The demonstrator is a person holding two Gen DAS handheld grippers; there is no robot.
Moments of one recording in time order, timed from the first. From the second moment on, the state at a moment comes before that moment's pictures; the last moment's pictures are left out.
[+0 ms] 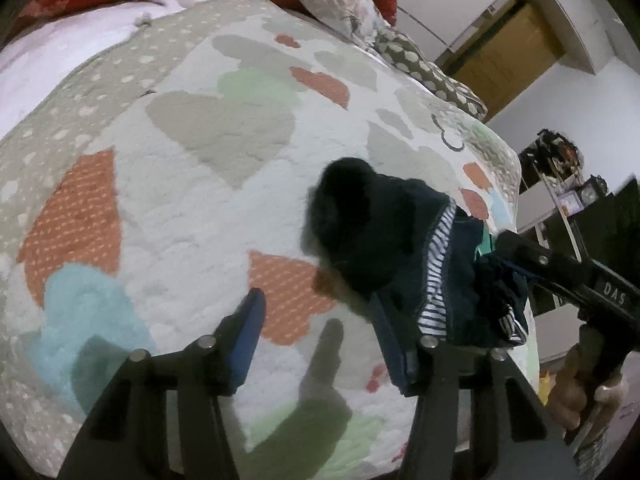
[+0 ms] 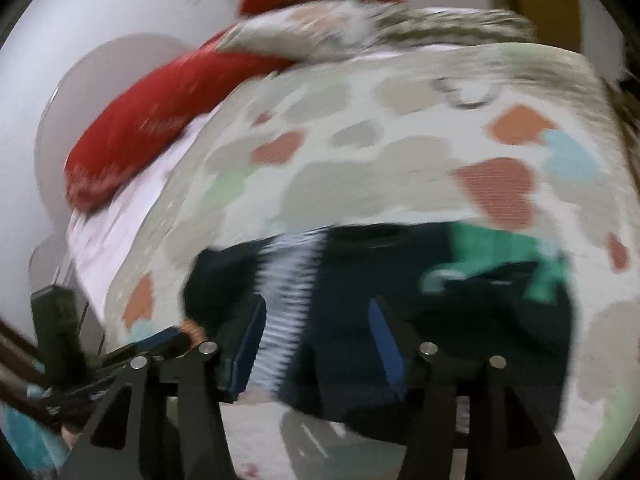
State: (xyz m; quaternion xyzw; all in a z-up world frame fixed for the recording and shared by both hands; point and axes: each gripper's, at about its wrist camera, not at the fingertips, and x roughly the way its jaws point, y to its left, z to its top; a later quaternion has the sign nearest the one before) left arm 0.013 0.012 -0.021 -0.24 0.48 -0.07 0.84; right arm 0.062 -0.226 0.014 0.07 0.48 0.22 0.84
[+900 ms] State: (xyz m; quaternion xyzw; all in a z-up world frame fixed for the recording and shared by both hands) left arm 0.001 0.003 -0.023 -0.23 0.45 -0.11 0.86; right arm 0.116 -0.086 -0.031 -0.10 0.55 0.21 0.80
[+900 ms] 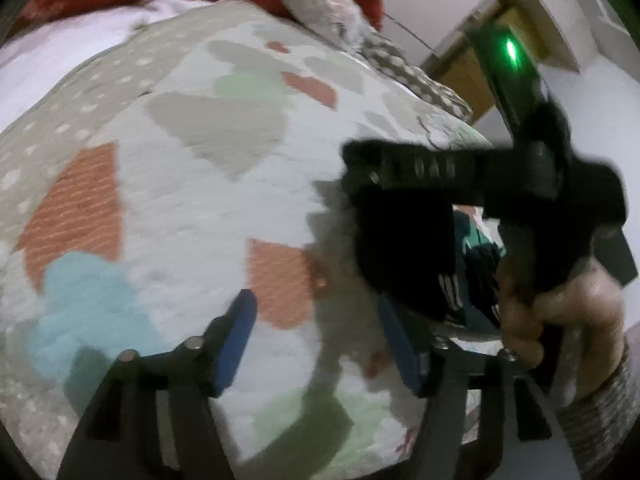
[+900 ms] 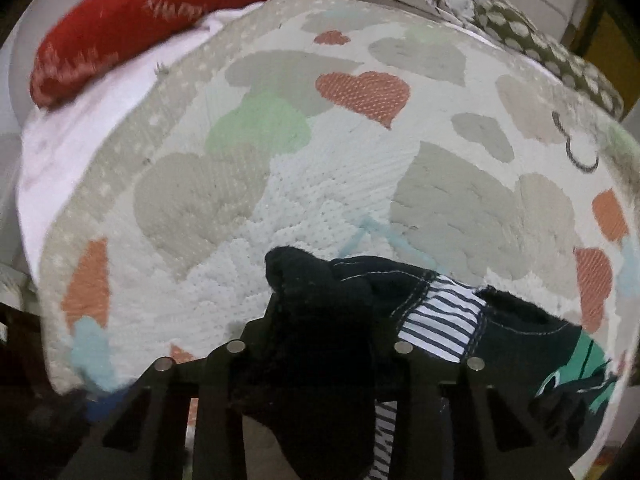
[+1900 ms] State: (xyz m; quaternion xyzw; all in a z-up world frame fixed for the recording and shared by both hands) left arm 0.032 -0.183 0.045 -0.08 0.45 -0.24 0.86; right arm 0.074 -0.340 0.028 0.25 0.45 0.22 0.83
